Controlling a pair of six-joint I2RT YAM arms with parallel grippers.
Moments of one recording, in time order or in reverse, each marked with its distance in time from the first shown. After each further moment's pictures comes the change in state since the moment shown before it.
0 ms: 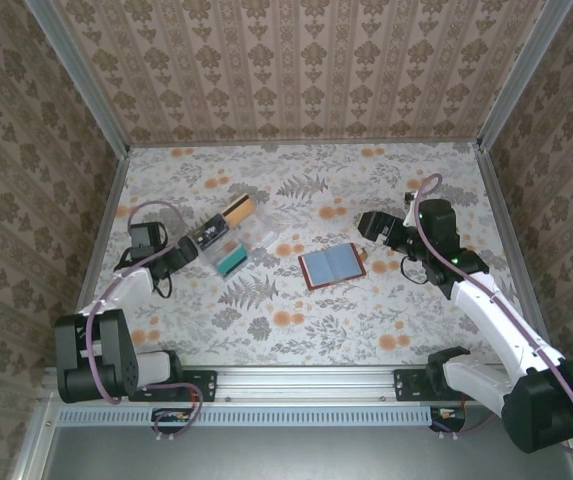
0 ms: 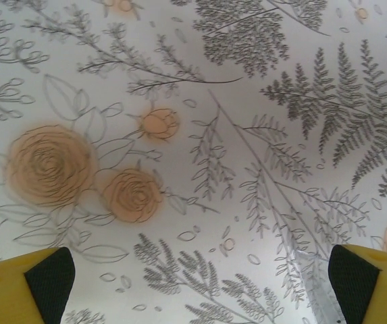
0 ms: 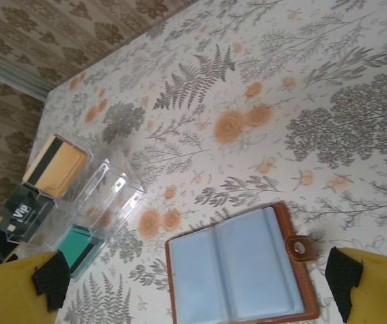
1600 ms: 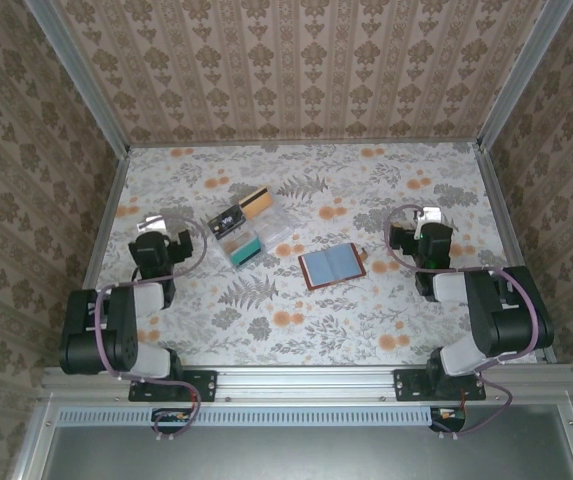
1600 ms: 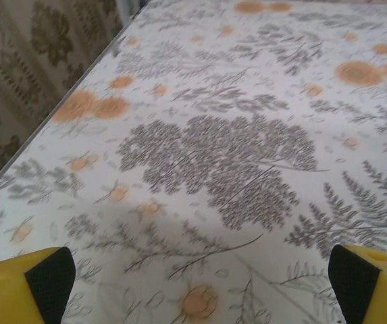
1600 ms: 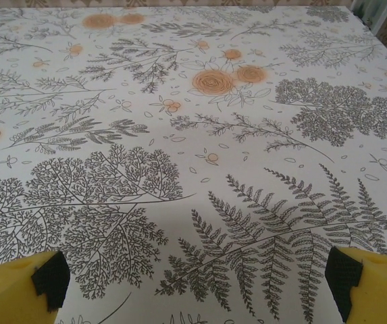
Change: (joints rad) left arm -0.026 0.158 -0.245 0.902 -0.201 0.409; right arm -0.182 0.490 -0.346 0.959 0.409 -0.547
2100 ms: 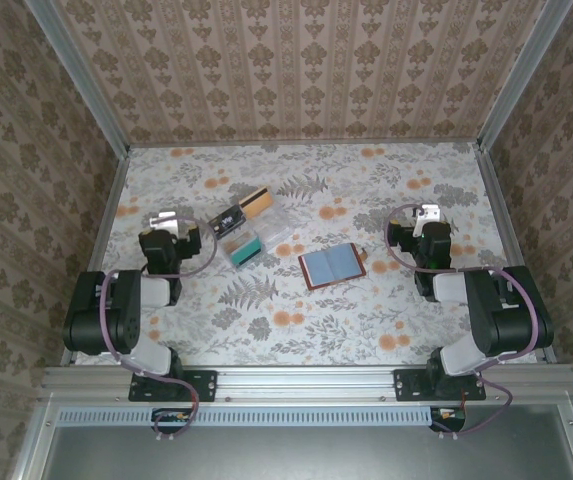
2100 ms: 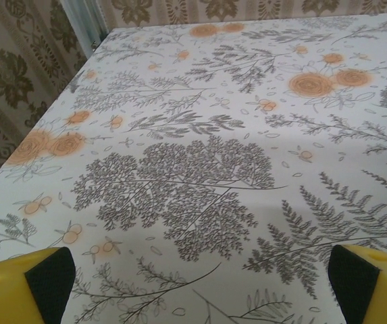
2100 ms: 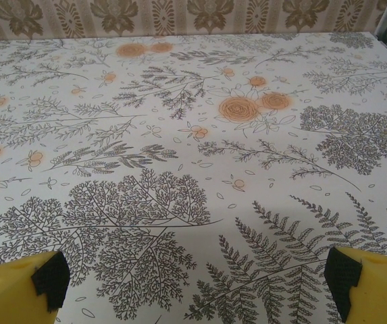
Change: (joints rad) left arm -0.057 0.095 0.023 0.118 0.012 0.072; right arm -0.002 0.000 0.000 0.059 -0.057 0.002
